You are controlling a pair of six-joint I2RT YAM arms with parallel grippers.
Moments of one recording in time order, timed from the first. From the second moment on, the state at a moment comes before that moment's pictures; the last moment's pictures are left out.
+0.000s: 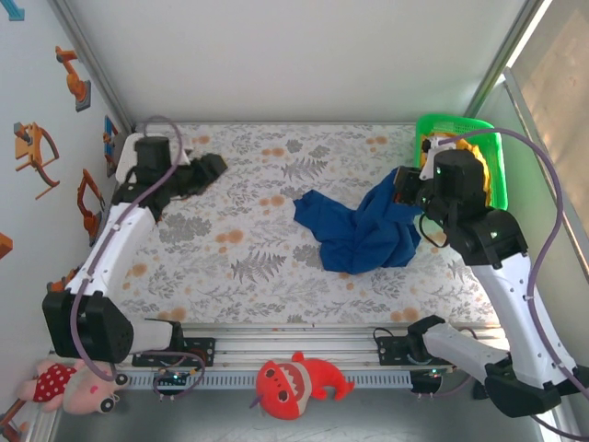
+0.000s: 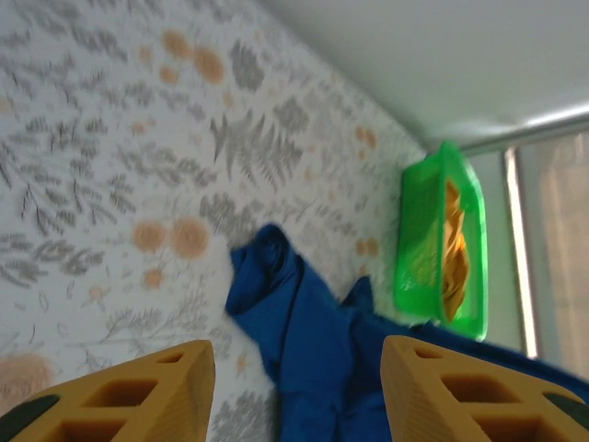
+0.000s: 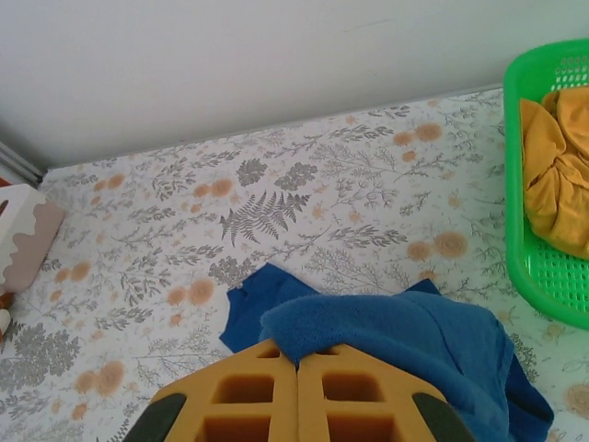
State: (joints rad) left arm -0.22 1.33 1.13 -0.47 0.48 -0.71; right arm 0.42 0.98 1.39 -0.91 0.12 0.41
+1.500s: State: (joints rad) left arm -0.81 2.05 1.33 -0.23 0.31 -0.75; right arm 0.42 0.81 1.12 -0.91 0.18 0.49
